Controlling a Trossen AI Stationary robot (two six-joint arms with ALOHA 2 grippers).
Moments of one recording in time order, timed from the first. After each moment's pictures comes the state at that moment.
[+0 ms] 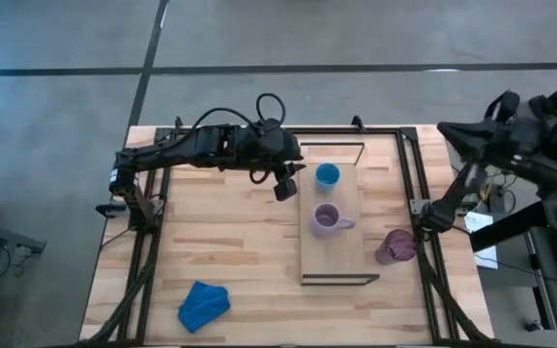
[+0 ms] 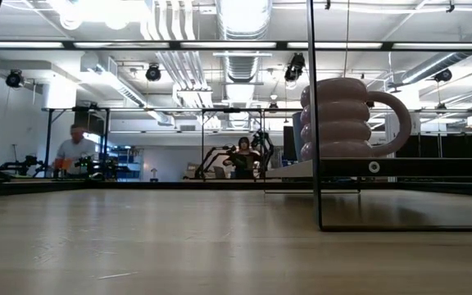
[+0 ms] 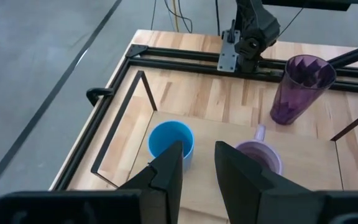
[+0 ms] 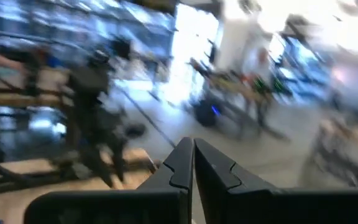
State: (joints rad) left arm 0.04 1.76 2.11 -0.92 -0.22 -0.07; right arm 1.08 0.92 1.50 0.24 1.51 -1.02
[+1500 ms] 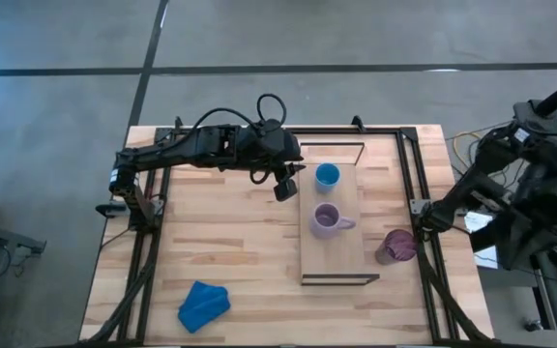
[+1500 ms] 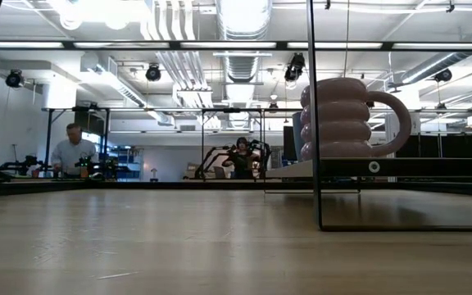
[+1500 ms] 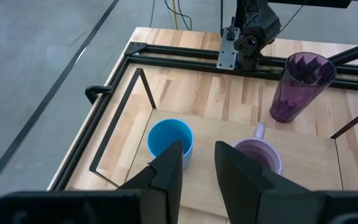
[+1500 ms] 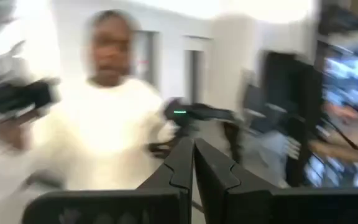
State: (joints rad) left arm 0.04 1.76 2.10 -0.93 -0.22 -0.07; right arm 1.02 1.07 1.80 -0.57 0.13 -0.03
